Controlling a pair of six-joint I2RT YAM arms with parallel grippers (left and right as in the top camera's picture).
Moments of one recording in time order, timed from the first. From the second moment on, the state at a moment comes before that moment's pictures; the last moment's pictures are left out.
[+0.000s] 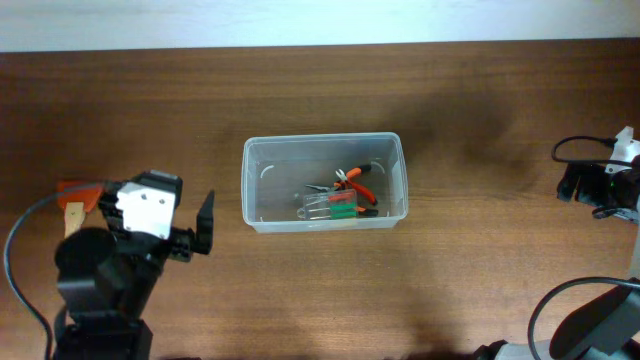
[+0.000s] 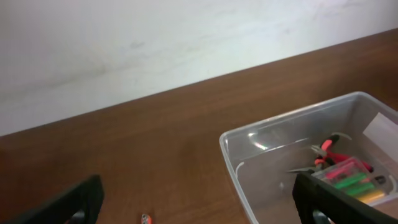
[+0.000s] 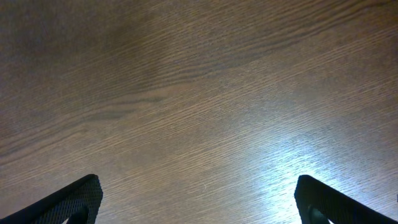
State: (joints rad) left arm 0.05 0.67 0.87 -0.55 0.22 0.23; right arm -0.64 1.62 1.36 -0.97 -0.08 -0.23
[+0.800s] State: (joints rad) left arm 0.10 1.13 1.51 -1.15 0.13 0.28; right arm -0.64 1.62 1.36 -0.97 -0.08 -0.23
